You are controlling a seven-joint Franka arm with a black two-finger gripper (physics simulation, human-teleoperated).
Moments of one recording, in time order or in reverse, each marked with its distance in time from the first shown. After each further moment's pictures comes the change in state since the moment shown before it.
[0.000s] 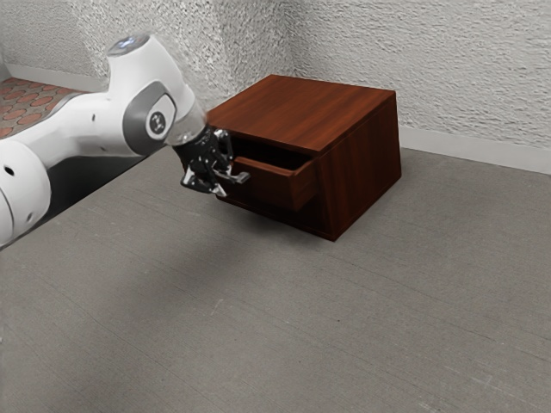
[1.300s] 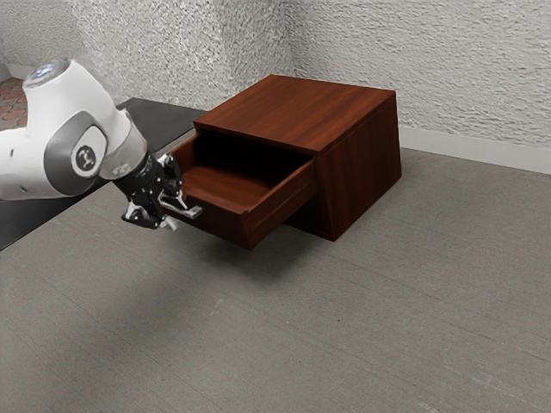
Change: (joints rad) arm 0.036 -0.431 0.035 -0.545 -0.058 0.130 0.020
